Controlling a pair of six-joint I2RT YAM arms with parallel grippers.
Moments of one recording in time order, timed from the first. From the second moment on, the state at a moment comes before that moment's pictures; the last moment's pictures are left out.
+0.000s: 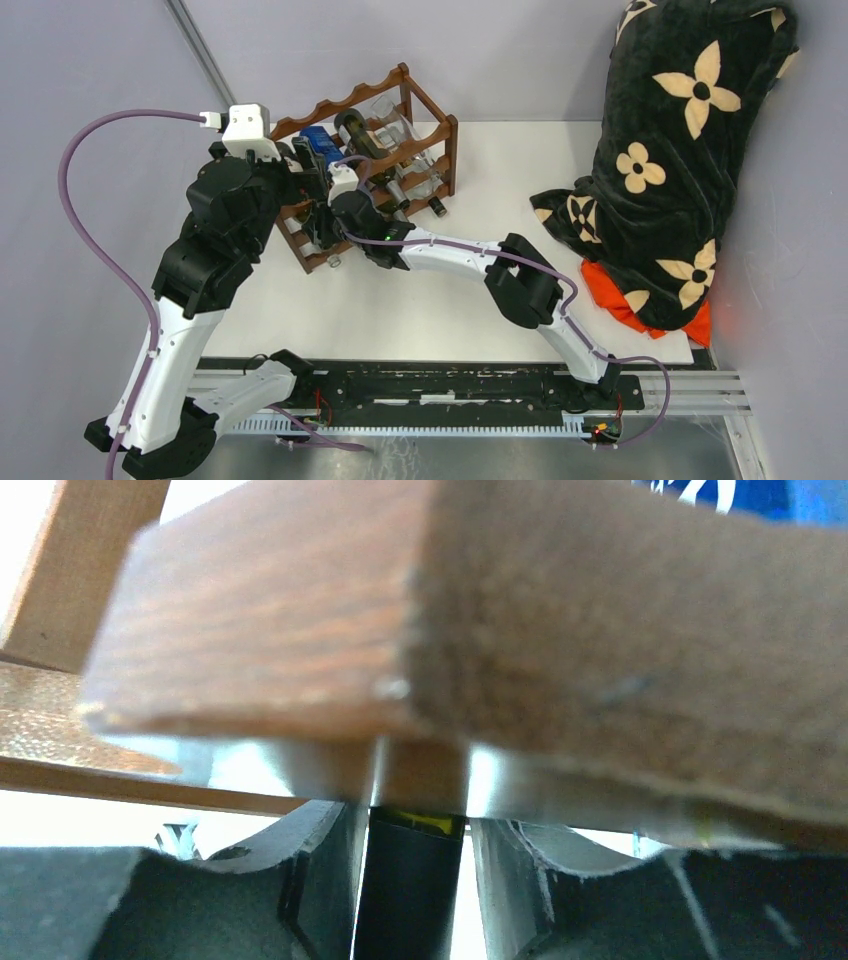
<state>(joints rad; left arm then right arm) -0.50 0.95 1.50 -0.70 -0.44 -0.17 1.06 2.28 1.88 0.12 0.17 0.60</state>
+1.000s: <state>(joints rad) -0.50 0.94 1.51 -0.70 -0.43 -0.17 1.03 2.08 1.56 0.48 0.02 0.48</state>
